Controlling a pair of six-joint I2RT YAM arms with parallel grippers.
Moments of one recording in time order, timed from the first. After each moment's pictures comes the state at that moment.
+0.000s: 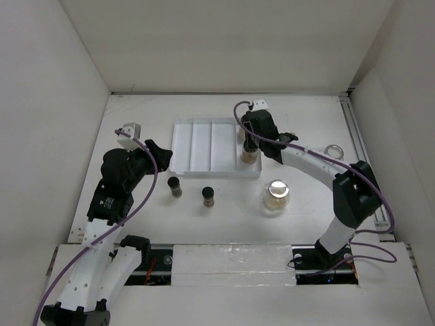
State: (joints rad) left arm -0.20 0.68 0.78 -0.37 0.16 -0.42; right arm 0.59 1.68 1.25 -0.19 0.33 0.25
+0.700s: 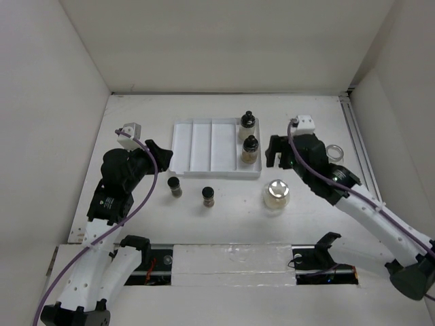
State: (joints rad) left arm -0.20 0.68 0.78 -0.37 0.17 -0.42; right arm 0.66 1.07 1.04 -0.41 0.40 0.34
